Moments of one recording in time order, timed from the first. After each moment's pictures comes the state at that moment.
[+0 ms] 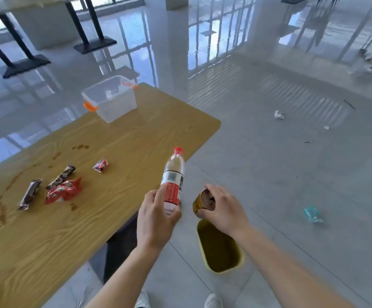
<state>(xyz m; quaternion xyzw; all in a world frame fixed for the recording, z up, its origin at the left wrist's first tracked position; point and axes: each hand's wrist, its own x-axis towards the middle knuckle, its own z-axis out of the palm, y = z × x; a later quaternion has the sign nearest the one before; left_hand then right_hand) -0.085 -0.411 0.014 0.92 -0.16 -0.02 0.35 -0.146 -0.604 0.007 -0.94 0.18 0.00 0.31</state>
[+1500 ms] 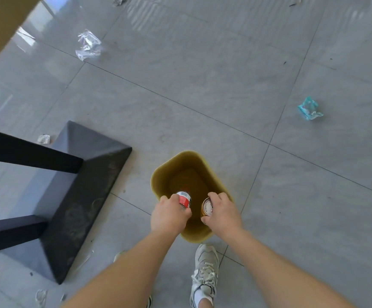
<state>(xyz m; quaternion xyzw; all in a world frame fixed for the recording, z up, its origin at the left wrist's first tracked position) -0.113 -0.576 -0.457 0.92 -0.18 -0.35 0.05 -0.222 -0.681 -0.457 -0.82 0.42 0.24 0.31</state>
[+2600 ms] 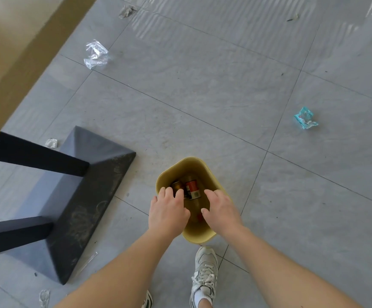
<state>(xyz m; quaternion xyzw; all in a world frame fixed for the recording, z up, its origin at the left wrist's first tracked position) -0.097 -0.567 -0.408 0.90 -0.36 -0.23 0.00 -0.206 -0.686 -0.419 -0.86 0.37 0.19 0.29</state>
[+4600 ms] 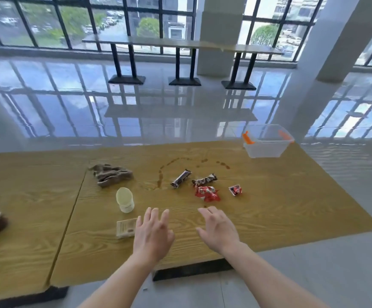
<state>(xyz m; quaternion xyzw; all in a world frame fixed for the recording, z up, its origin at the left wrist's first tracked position) -0.066 -0.055 0.007 0.99 0.10 -0.01 0.10 -0.002 -0.245 0.033 -0.96 -0.20 0.09 0.16</state>
